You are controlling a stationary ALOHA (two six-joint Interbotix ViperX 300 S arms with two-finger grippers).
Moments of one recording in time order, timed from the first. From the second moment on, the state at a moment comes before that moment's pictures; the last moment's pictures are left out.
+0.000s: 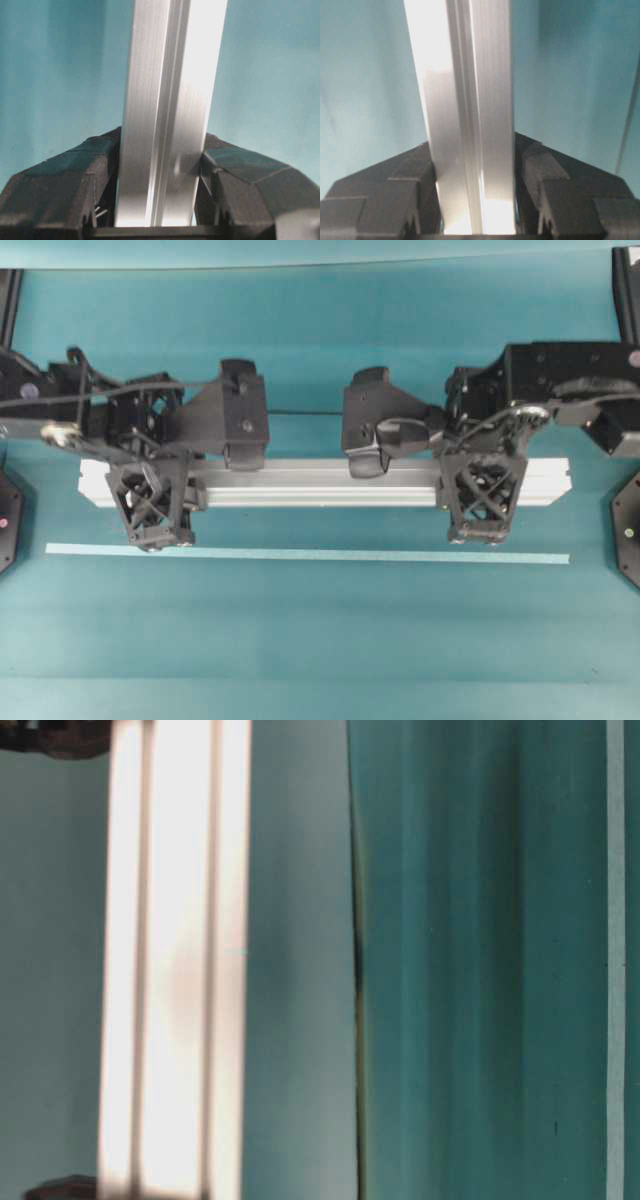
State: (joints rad) left arm 0.03 -0.21 0.32 0.03 1.12 -0.13; right arm -0.07 -0.10 0.19 0.07 1.41 -0.03
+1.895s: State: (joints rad) left arm 0.06 -0.21 -0.12 0.03 1.42 -0.08; right arm -0.08 -0.12 -0.23 0.04 1.65 0.02
